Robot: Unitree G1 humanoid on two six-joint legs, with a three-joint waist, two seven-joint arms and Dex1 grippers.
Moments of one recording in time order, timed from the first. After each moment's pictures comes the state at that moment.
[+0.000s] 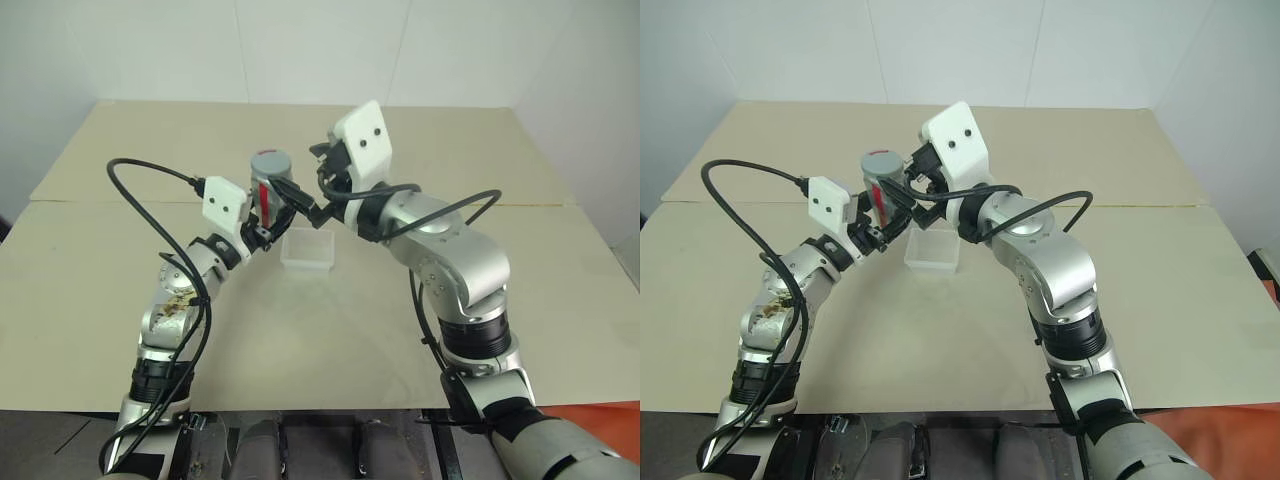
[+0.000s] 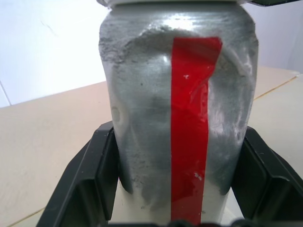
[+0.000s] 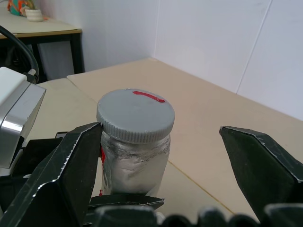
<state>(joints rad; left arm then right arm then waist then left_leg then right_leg) -0.46 0.33 0.04 -0.16 -0.28 0.35 -0.46 -0.85 -0.17 0.16 -0.31 0.30 0.86 0.32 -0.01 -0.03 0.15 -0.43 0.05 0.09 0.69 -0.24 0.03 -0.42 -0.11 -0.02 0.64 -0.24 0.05</state>
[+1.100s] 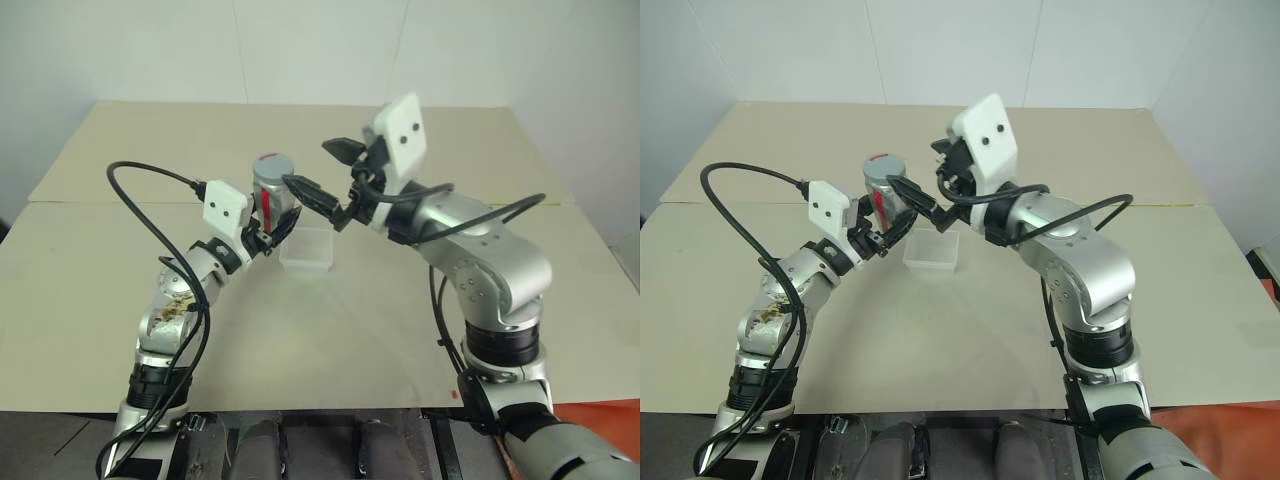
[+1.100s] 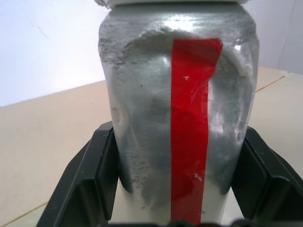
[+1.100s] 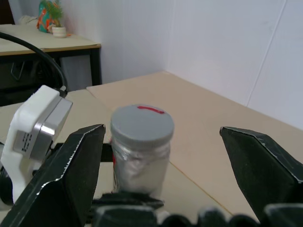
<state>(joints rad) -0.43 0.32 0.02 -0.20 -0.29 0.35 -0.47 -0.85 -0.22 0.12 -0.39 0.40 0.87 0.40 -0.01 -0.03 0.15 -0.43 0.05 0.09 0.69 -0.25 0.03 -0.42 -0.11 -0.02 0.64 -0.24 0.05</state>
